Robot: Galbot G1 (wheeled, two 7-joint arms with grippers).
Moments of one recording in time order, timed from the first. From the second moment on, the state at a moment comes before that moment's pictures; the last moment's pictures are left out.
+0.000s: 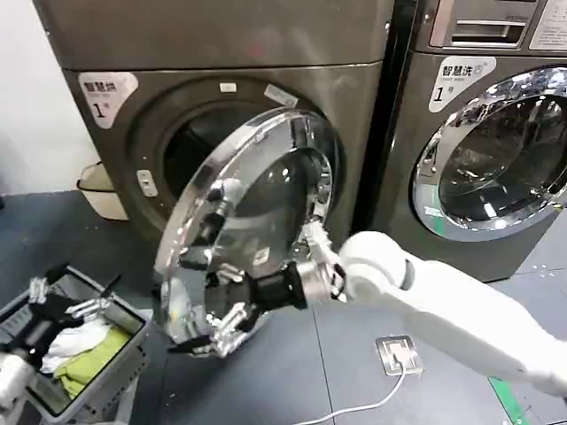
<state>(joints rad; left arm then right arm) 1.55 -0.98 -1.04 -2.13 -0.47 0.11 0.36 -0.15 0.78 -0.44 2.06 1.21 -0.41 -0.64</state>
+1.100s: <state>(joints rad) 1.09 -0.81 -0.38 -2.03 -0.50 0.03 0.49 -1.48 0.44 1.02 2.11 0.88 -0.23 -0.68</state>
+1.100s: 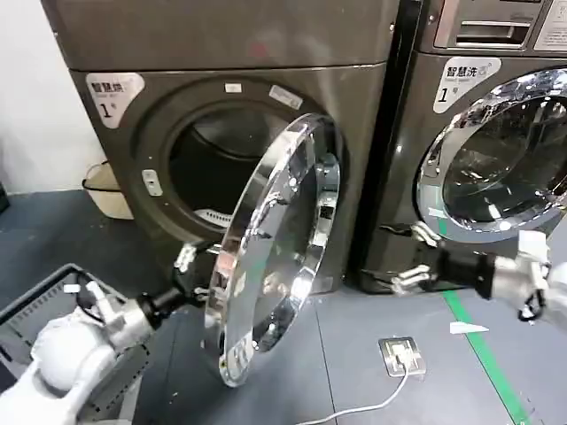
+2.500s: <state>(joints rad) 0.56 -1.05 0.20 -1.76 -0.50 0.02 0.47 -1.91 1.20 1.85 1.84 0.67 -0.03 -0.26</state>
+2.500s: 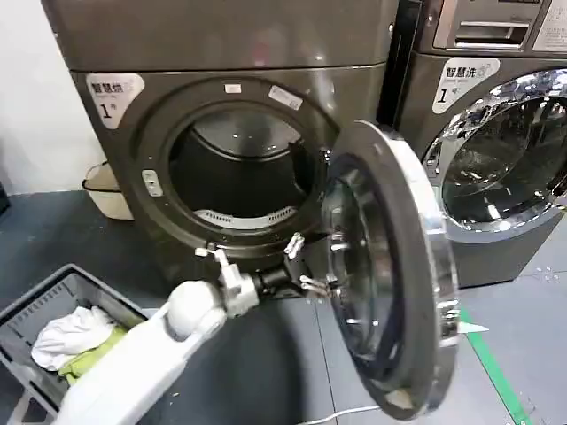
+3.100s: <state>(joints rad) 0.38 -1.20 0.36 -1.58 -0.48 0.01 0.45 -1.89 1.29 1.96 1.83 0.55 -0.11 -0.13</state>
